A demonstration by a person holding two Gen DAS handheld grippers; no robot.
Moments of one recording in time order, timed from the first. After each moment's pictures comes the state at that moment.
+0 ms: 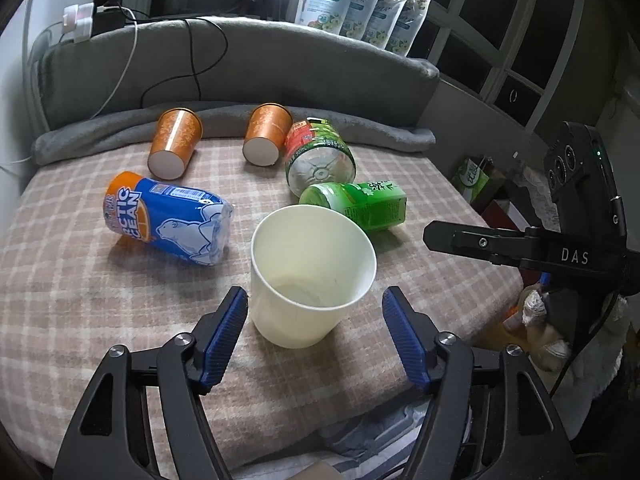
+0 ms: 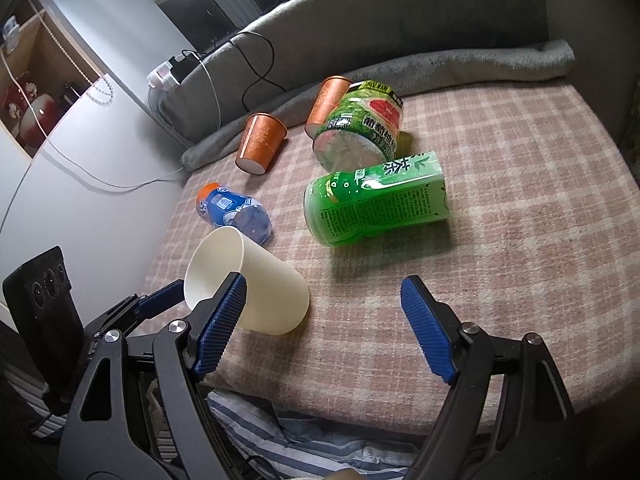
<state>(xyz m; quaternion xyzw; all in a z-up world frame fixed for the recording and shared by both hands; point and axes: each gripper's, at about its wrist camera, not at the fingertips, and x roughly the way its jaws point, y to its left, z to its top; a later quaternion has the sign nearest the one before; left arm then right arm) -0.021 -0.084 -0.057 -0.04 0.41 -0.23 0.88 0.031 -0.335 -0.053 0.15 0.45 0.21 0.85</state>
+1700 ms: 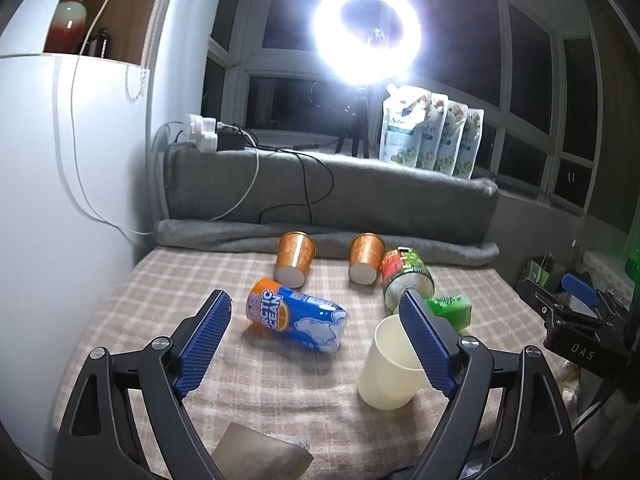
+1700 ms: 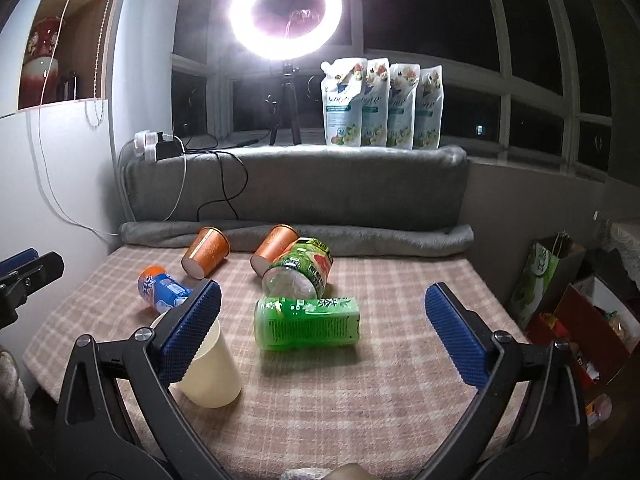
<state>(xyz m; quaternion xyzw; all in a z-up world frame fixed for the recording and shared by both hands) -0.077 -0.022 -0.001 -0.05 0.20 -0.07 0.98 -0.048 -0.302 0.010 -0.01 0.19 0.04 0.98</state>
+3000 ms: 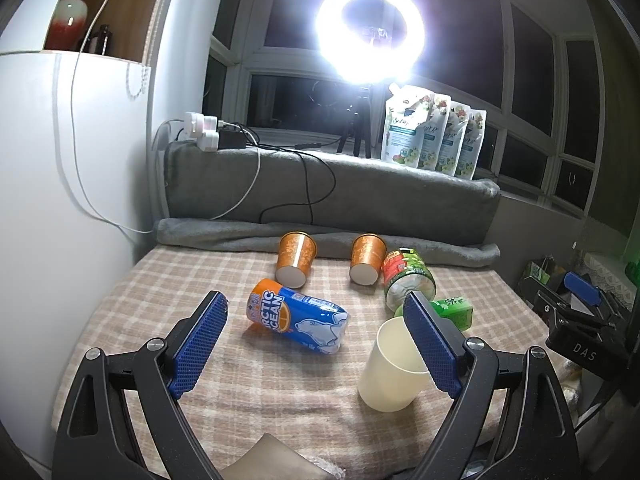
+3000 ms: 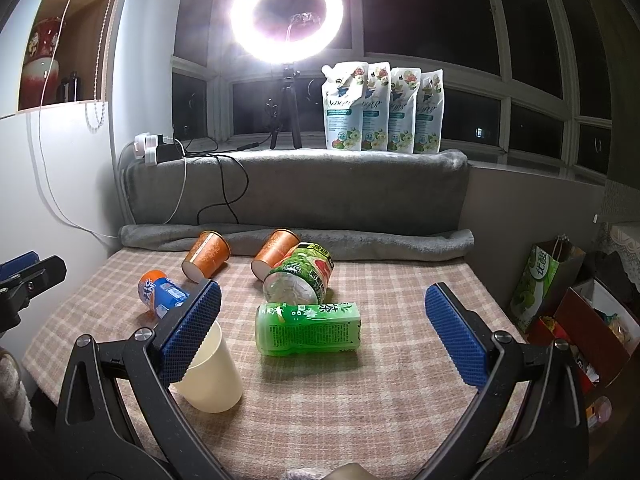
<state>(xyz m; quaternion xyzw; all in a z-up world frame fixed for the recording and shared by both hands) -0.074 -0.021 -0.003 -0.05 0.21 -0.07 0.97 -0.049 -0.300 0.013 -0.01 0.18 0.04 0.98</state>
